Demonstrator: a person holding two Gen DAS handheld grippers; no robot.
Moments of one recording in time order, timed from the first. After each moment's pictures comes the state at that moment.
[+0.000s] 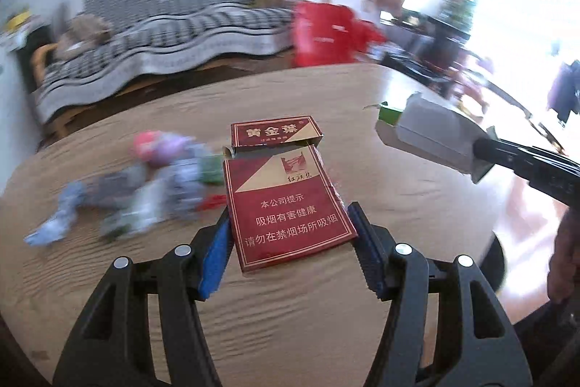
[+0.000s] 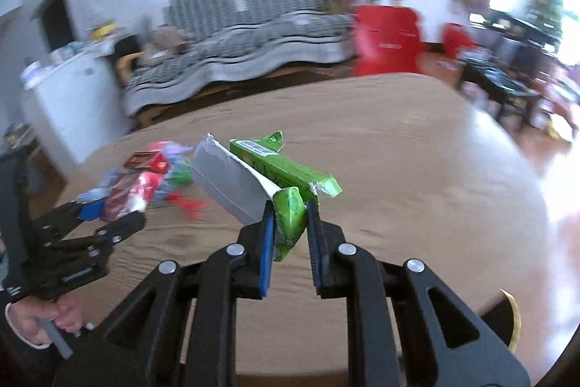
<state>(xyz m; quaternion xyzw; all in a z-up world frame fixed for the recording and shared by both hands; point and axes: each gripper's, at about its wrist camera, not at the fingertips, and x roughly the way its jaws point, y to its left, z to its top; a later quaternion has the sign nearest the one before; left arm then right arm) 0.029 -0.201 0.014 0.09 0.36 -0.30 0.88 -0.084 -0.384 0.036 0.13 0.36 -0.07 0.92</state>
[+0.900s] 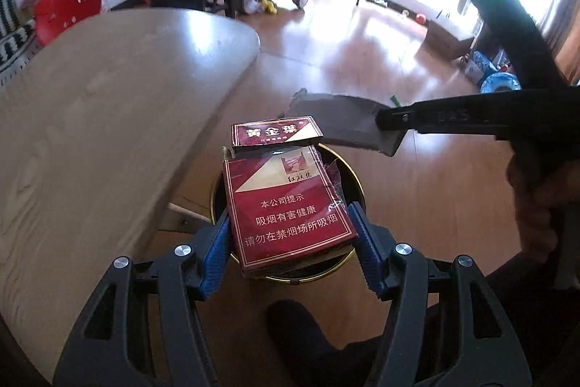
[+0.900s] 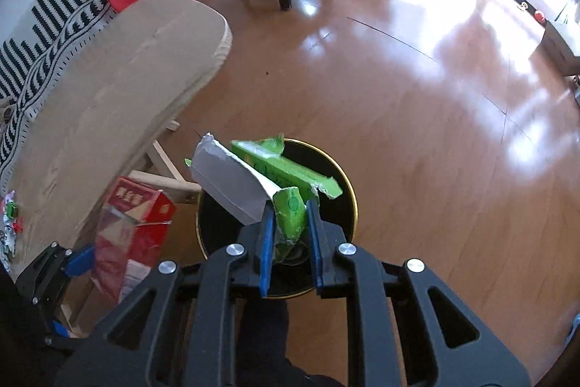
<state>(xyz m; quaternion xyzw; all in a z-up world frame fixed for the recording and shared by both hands) -0.143 -0.486 -0.093 0.22 0.41 -0.58 0.67 -0.296 -0.616 -0.082 0.30 0.47 -0.34 0.75</state>
